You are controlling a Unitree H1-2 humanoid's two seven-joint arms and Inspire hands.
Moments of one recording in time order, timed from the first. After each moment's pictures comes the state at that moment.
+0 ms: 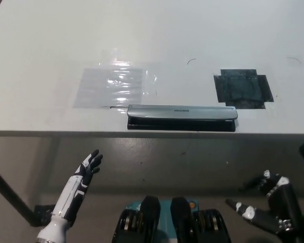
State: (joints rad) left_arm -0.04 0.18 -0.06 0.13 0.06 -0.30 -0.09; right_arm 0.09 -0.10 0.06 -0.07 0.11 -0.20 0.09
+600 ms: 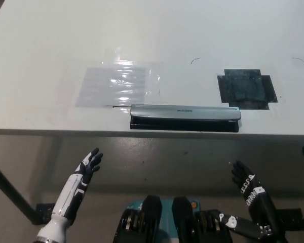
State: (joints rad) left_arm -0.05 0.18 -0.06 0.13 0.06 -0.30 -0.09; right_arm 0.06 -0.08 0.09 0.07 0.11 -0.26 0.13
